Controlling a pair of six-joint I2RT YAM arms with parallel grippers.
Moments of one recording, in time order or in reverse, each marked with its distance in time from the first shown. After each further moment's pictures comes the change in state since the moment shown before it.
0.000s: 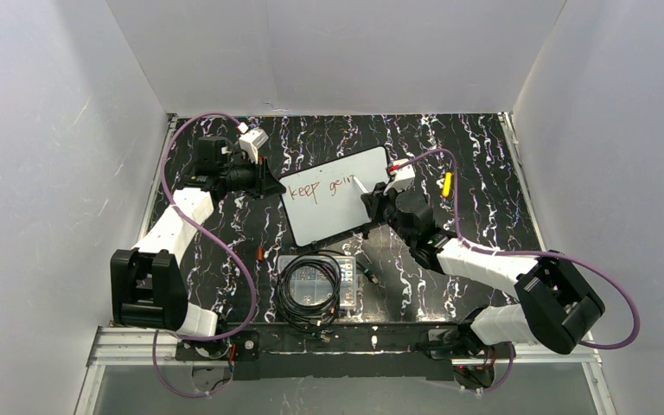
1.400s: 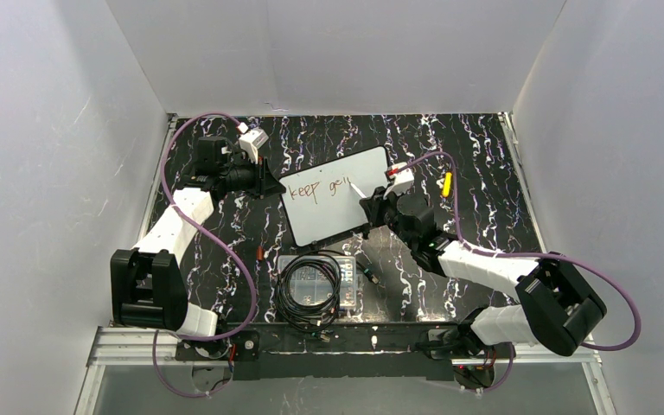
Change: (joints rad) left arm 0.000 0.000 0.000 0.000 0.000 0.000; right arm 0.000 -0.012 -0.028 0.003 -0.053 0.005
